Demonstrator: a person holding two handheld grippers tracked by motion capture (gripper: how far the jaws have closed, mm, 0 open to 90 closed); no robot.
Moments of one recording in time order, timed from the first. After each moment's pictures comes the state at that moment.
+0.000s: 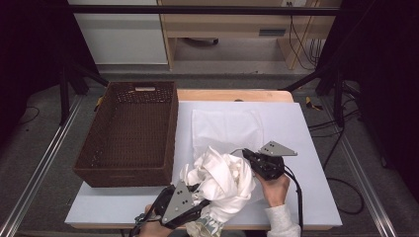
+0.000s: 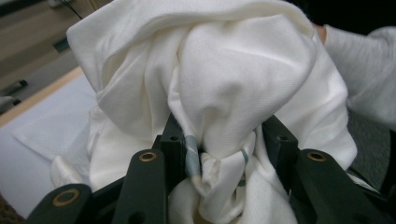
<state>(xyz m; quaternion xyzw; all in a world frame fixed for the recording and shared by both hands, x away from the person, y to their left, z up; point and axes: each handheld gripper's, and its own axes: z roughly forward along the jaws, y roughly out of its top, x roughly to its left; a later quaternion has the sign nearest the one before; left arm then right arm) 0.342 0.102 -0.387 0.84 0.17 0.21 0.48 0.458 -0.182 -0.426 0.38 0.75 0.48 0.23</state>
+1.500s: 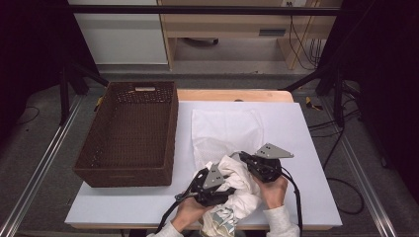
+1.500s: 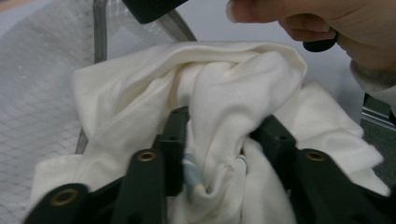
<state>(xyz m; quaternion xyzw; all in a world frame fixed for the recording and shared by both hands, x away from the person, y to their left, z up) 0.407 0.037 -0.443 0.85 0.22 0.13 0.46 0.453 -0.173 -0.426 0.37 0.76 0.48 0.22</state>
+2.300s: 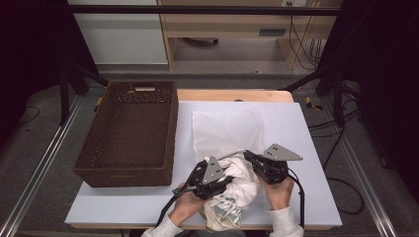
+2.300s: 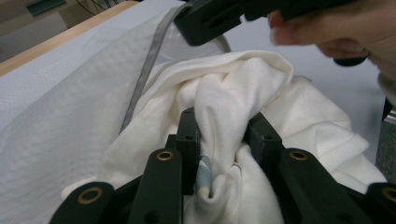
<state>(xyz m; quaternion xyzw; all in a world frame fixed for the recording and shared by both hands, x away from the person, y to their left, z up) 0.417 0.043 -0.412 0.85 0.22 0.17 0.46 0.441 -0.185 -0.411 0.36 0.75 0.50 0.24</state>
